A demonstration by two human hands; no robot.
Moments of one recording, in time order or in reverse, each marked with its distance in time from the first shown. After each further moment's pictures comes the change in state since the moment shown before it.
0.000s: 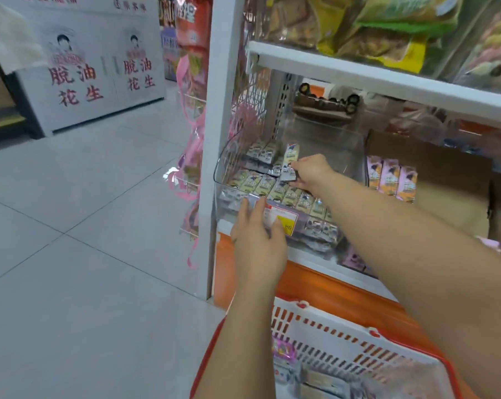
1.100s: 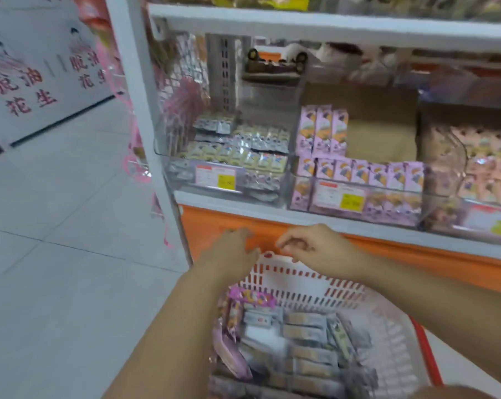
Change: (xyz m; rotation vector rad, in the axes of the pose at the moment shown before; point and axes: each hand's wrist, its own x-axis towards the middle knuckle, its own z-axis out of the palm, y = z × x) left_hand -0.052 -0.017 0.010 0.649 -0.642 0.045; right_hand -0.161 0.147 -0.134 -0.830 -0.420 -0.440
